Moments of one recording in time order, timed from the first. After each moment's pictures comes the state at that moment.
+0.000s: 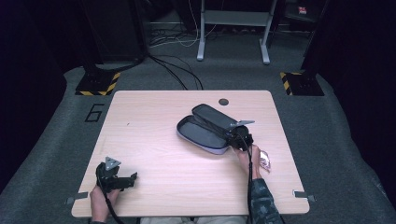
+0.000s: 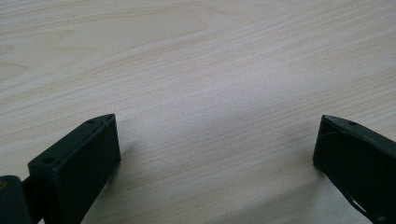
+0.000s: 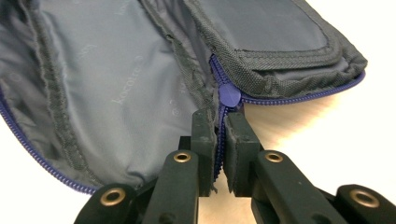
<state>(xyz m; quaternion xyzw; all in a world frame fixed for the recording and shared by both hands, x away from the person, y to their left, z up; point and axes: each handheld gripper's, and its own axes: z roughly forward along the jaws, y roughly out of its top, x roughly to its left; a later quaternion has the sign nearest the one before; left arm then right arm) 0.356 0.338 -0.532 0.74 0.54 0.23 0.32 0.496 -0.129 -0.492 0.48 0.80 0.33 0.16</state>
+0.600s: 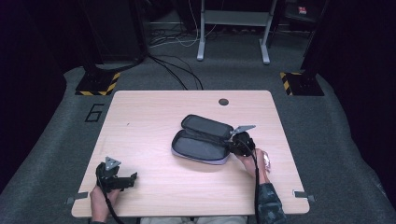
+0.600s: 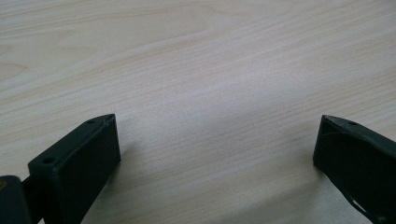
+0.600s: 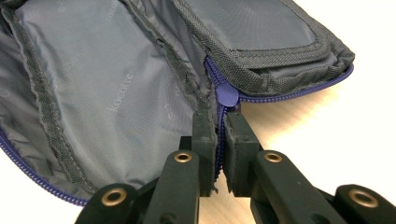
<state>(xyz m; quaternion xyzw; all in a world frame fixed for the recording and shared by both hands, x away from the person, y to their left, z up) 0.355 0.338 -0.532 0.74 0.54 0.23 0.32 0.476 -0.137 -0.491 0.38 0.85 0.34 0.13</state>
